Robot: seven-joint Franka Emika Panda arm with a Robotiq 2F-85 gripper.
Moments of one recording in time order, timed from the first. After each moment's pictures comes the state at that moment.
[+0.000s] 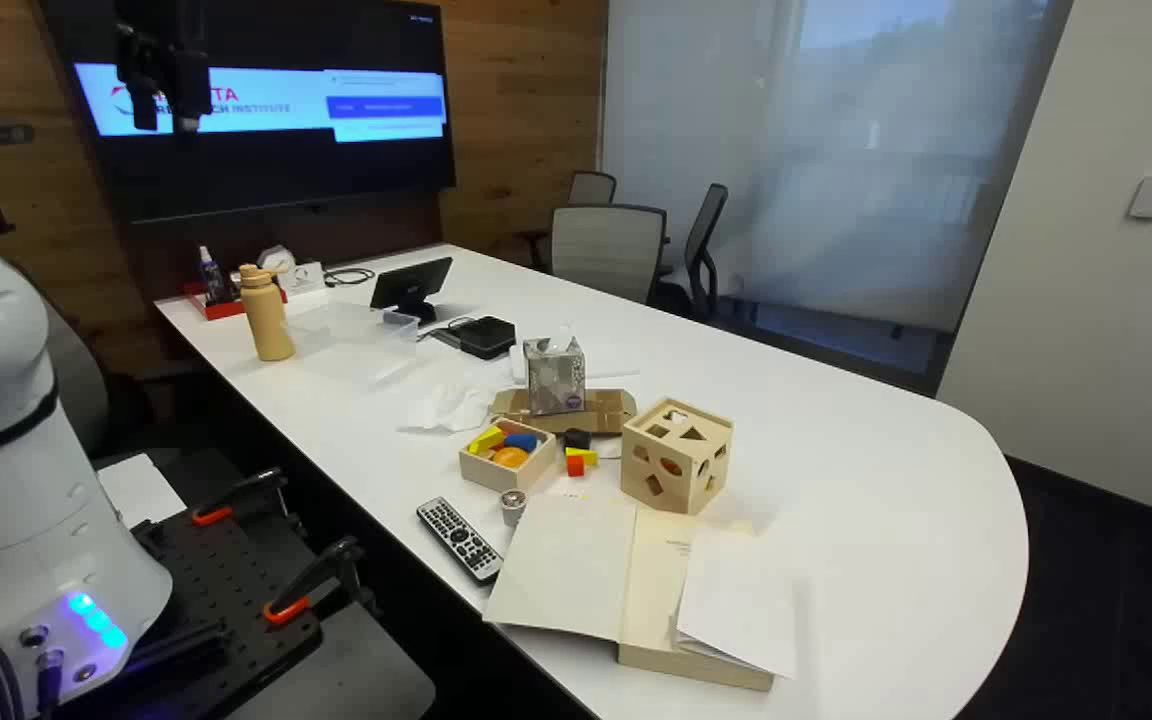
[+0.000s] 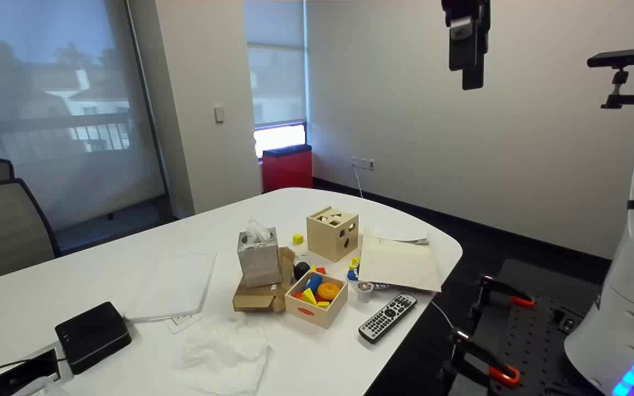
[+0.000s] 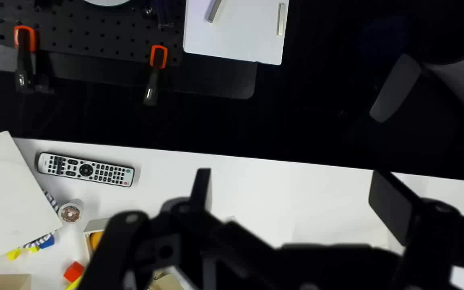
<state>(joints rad) 0.21 -0.78 0.13 -2.38 0.34 1.51 0.17</state>
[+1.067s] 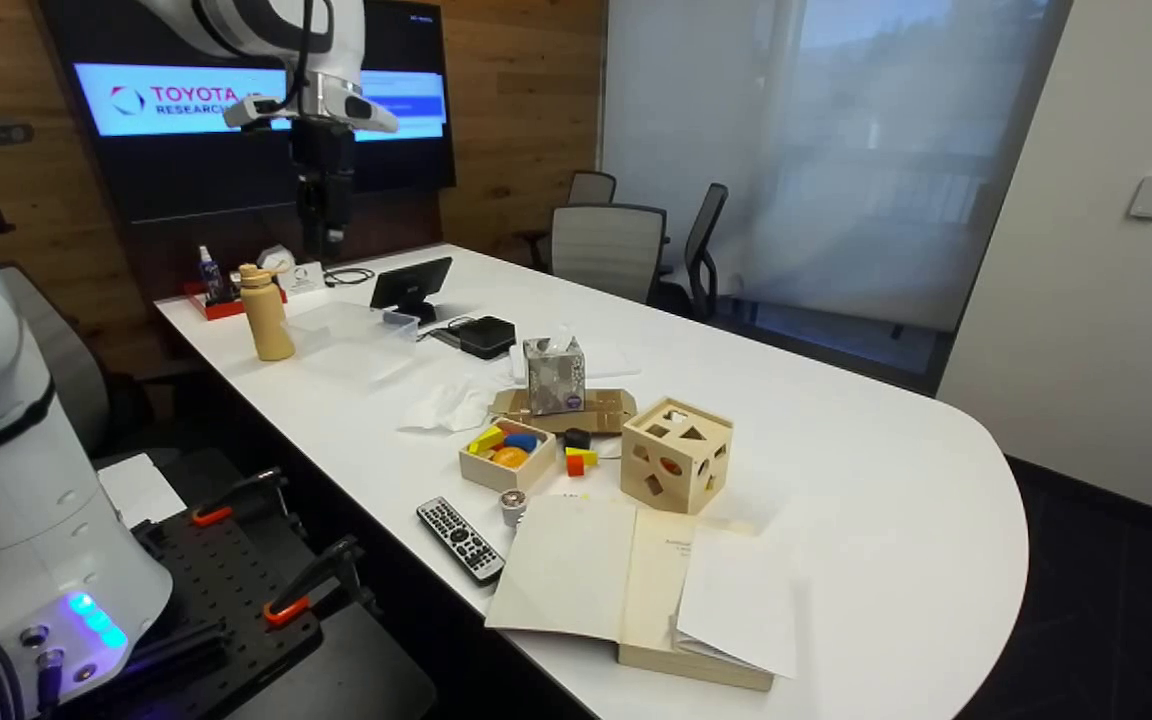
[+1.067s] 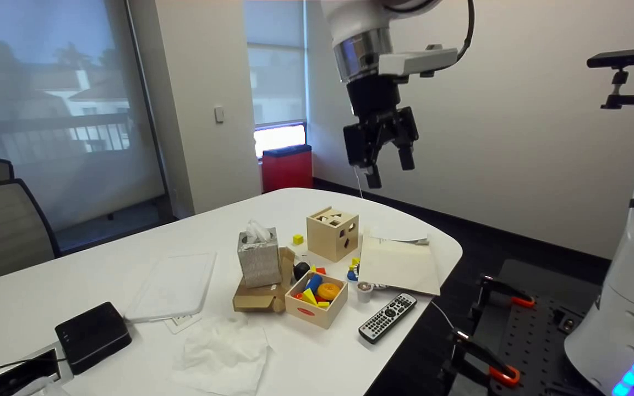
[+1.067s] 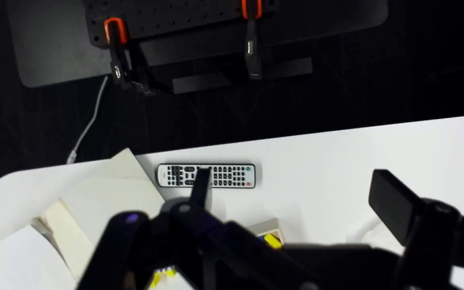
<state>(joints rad) 0.04 -0.31 0.21 -2.38 0.06 1.79 0.38</state>
